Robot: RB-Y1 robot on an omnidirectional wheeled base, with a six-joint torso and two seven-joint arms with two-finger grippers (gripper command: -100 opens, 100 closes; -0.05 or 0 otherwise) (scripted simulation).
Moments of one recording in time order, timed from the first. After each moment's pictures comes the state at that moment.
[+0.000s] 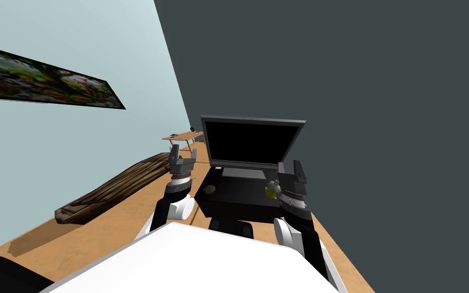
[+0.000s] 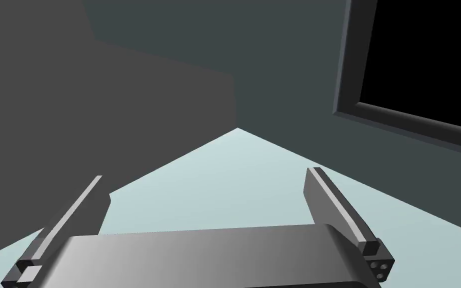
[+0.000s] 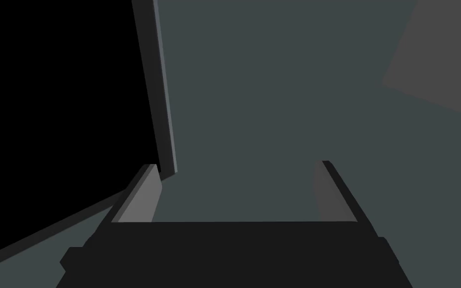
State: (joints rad) left arm 0.46 0.03 -0.04 -2.27 0.08 -0.64 -0.09; right arm 0.53 0.01 0.05 -2.28 0.05 -0.55 -0.08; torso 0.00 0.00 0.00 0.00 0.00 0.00
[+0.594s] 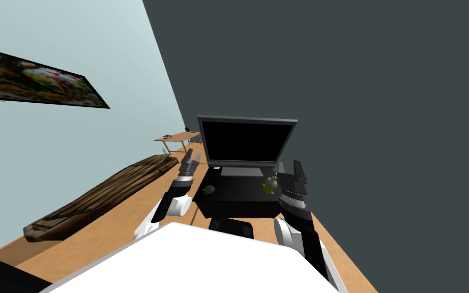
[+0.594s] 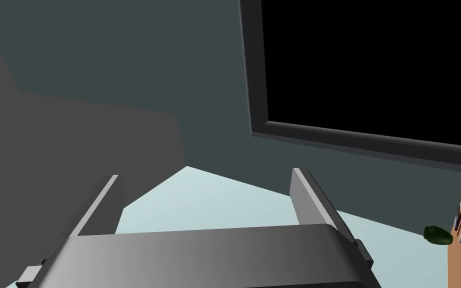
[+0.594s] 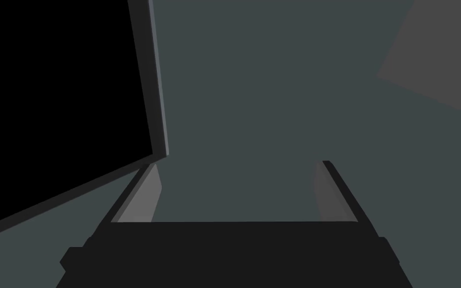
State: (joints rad) left arm 0.41 0.15 0.02 -2.14 0.12 -0.50 -0.09; right arm 0.53 0.01 0.05 -2.28 0.05 -0.55 -0.08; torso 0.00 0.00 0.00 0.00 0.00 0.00
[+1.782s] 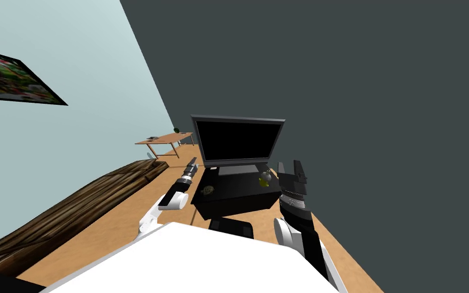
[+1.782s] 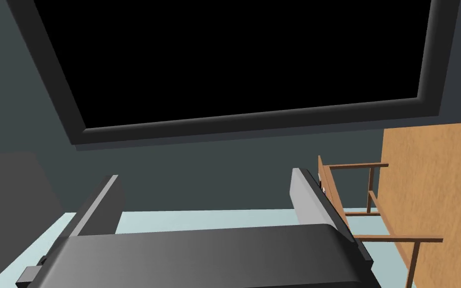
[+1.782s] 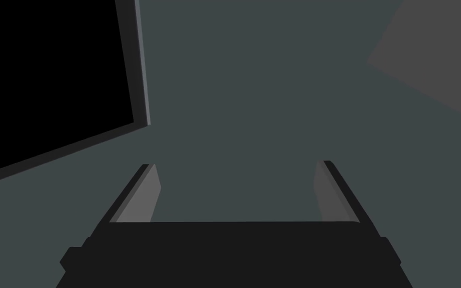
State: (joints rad) left arm 0.31 0.23 0.13 -1.84 0.19 -0.20 -0.08; right arm 0.53 0.01 0.05 -2.28 0.05 -0.55 -0.08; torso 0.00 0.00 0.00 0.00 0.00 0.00
